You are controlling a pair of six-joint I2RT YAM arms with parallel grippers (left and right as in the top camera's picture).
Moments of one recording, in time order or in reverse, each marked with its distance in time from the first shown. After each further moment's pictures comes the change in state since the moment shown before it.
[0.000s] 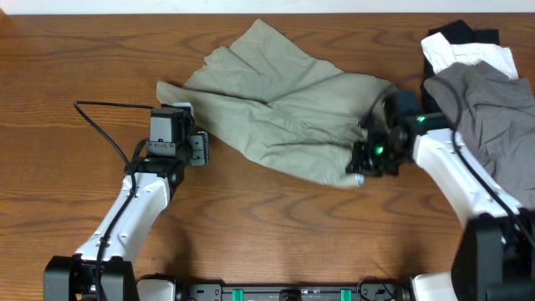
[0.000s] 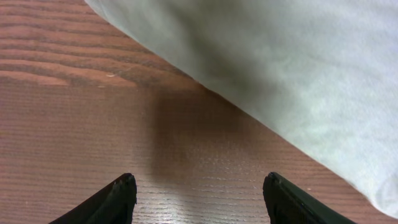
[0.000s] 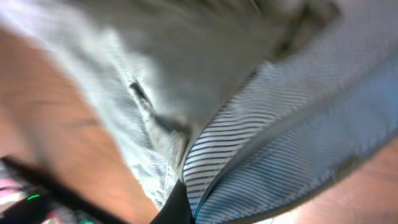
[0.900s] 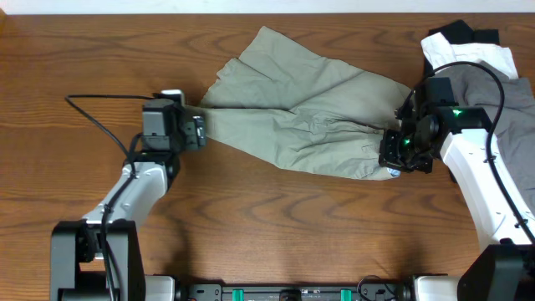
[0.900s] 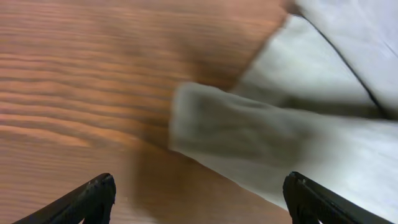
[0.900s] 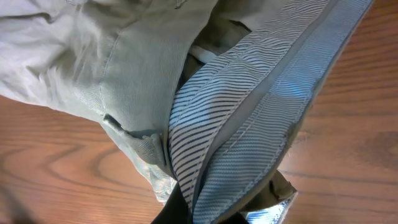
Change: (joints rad) left arm 0.082 0.144 0.000 0.293 0.000 0.029; right arm -0.104 -0.081 0.089 -0.172 0.248 0.097
